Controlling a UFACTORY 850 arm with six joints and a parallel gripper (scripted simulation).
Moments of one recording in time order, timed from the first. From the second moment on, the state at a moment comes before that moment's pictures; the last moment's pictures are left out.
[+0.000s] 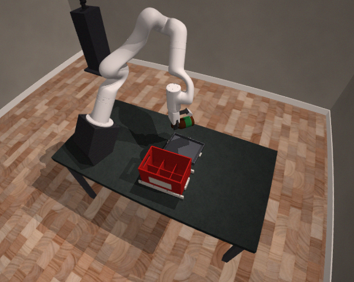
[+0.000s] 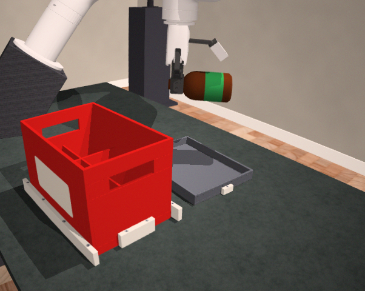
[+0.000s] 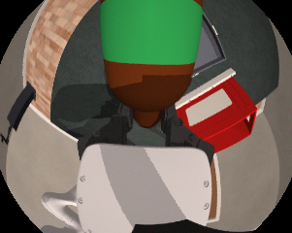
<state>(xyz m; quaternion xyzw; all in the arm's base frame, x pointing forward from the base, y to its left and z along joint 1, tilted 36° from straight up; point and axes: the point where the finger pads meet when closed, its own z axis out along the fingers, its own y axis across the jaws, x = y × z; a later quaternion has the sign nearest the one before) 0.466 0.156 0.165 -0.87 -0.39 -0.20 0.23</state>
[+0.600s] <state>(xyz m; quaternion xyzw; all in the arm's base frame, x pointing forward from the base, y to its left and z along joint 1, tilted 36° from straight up) 0.466 0.156 0.165 -0.86 -0.42 -0.20 0.23</state>
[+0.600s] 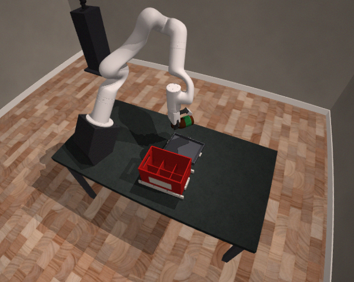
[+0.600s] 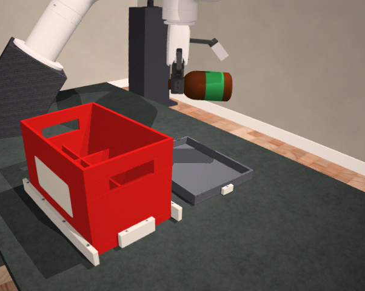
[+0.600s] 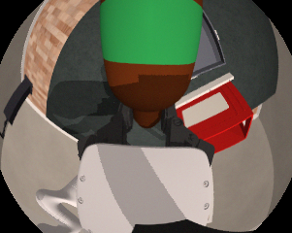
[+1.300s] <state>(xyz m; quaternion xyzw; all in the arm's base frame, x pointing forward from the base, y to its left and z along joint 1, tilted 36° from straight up) 0.466 0.156 0.165 -0.81 -0.50 -0.22 0.21</state>
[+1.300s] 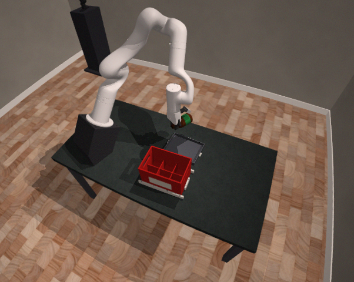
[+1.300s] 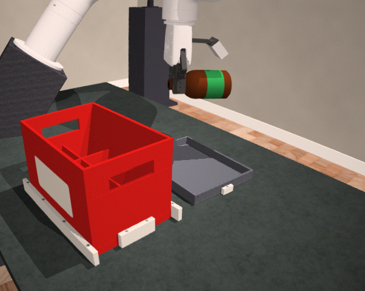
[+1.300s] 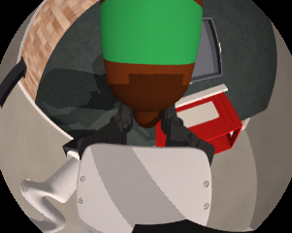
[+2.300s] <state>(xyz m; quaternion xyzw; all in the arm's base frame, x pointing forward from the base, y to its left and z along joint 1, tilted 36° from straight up) 0.466 0.156 0.165 -0.77 -0.56 -0.24 0.19</state>
